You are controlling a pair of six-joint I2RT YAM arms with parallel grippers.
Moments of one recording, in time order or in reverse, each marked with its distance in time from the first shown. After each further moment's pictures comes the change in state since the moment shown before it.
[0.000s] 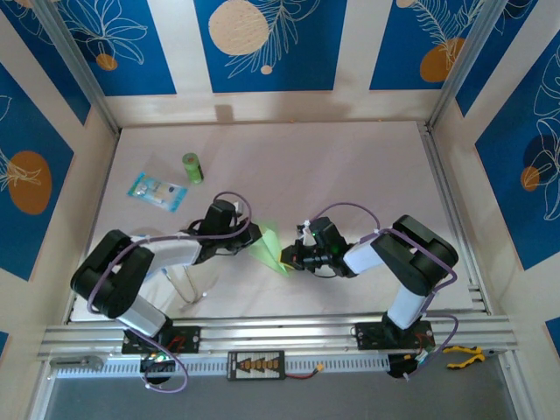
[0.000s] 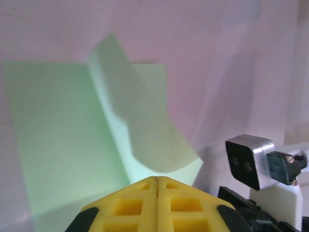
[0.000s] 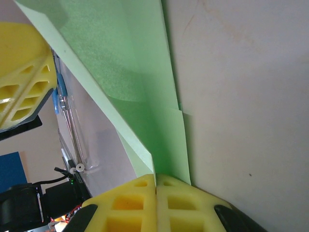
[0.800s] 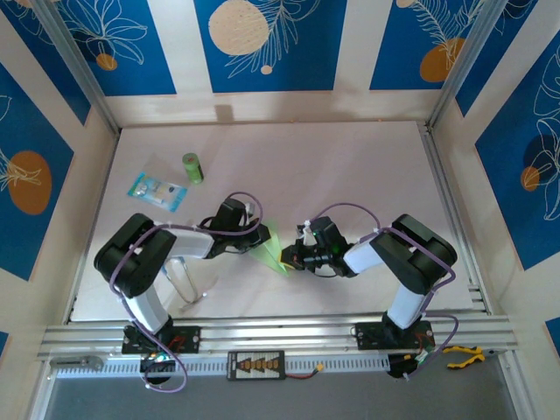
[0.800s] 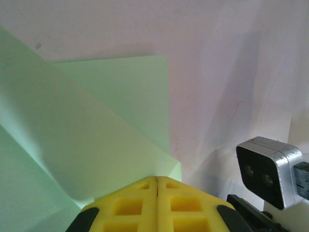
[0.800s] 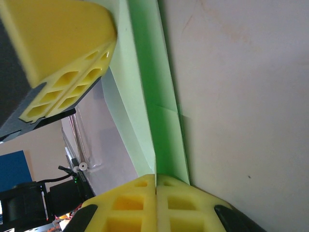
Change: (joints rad) left arm -0.020 0.171 0.069 0.067 0.054 0.011; right arm -0.010 0.011 -0.001 0.014 -0.022 0.008
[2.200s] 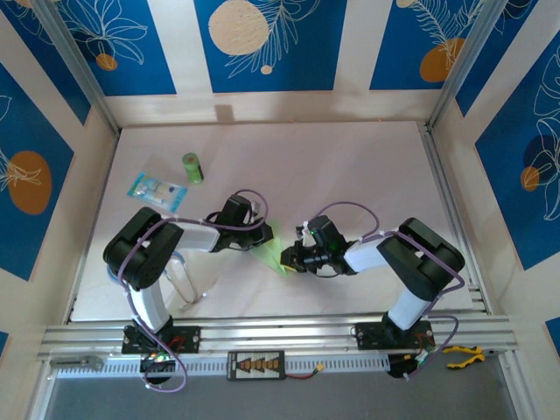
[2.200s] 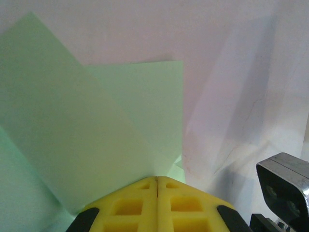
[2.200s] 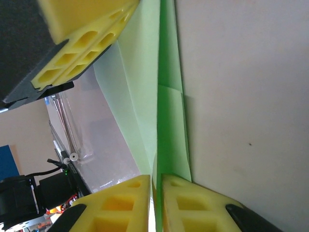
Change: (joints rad) left arm -0.001 0.070 0.084 -0.088 0.019 0.061; right arm 0.015 -0.062 0.030 -0.178 0.007 -0.050
